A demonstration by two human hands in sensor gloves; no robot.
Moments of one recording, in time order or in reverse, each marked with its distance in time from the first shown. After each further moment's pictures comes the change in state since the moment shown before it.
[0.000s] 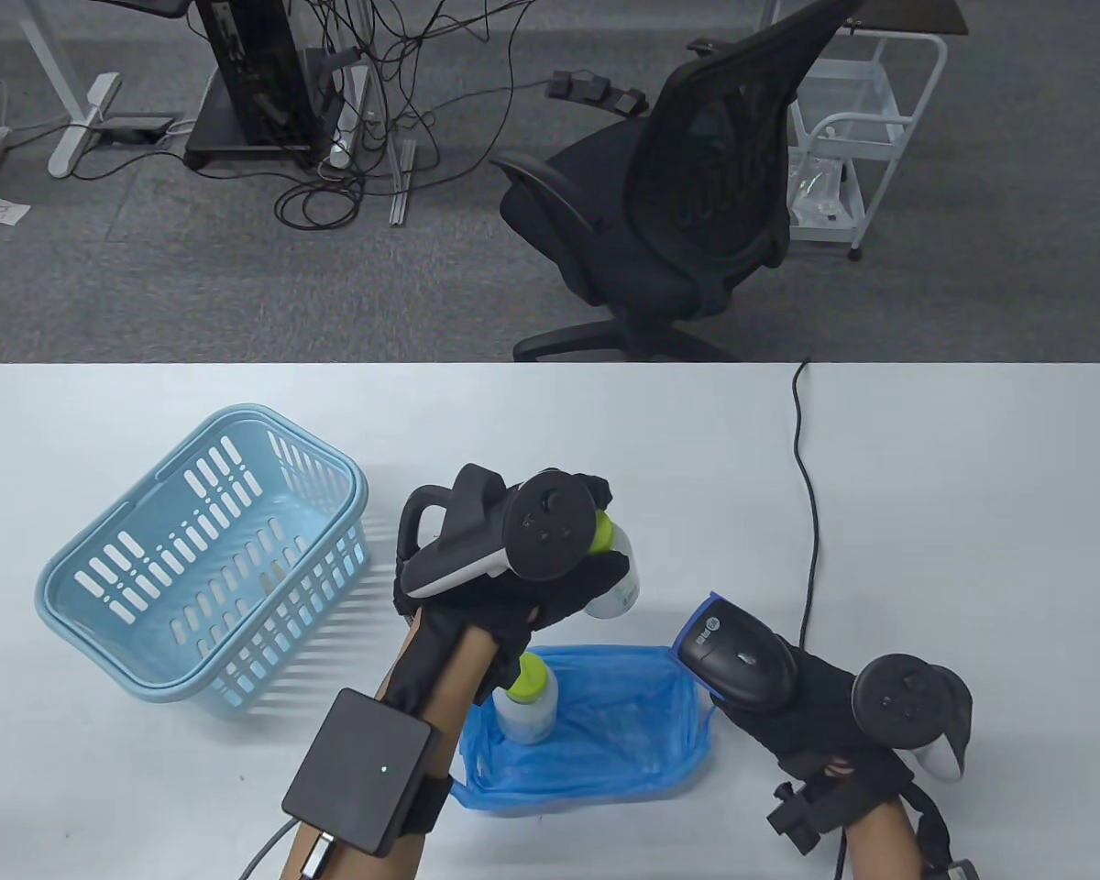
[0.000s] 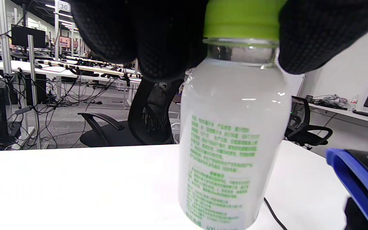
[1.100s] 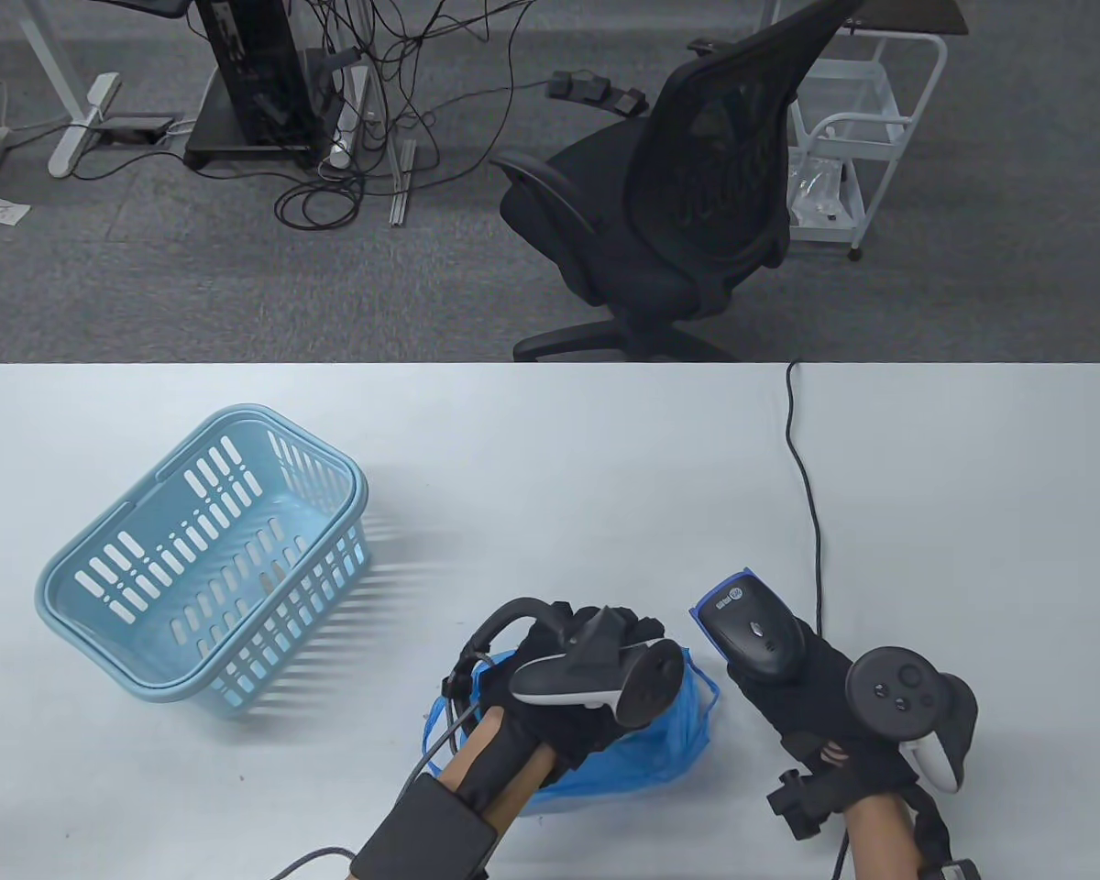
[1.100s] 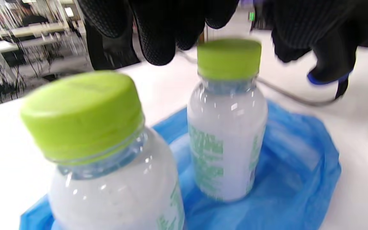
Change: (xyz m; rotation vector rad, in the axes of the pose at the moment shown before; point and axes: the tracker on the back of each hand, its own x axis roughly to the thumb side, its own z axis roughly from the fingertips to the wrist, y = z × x) left_hand 0.048 -0.113 0.028 -0.225 -0.159 -0.267; right_hand -0.018 -0.003 0.002 -0.070 0.194 0.147
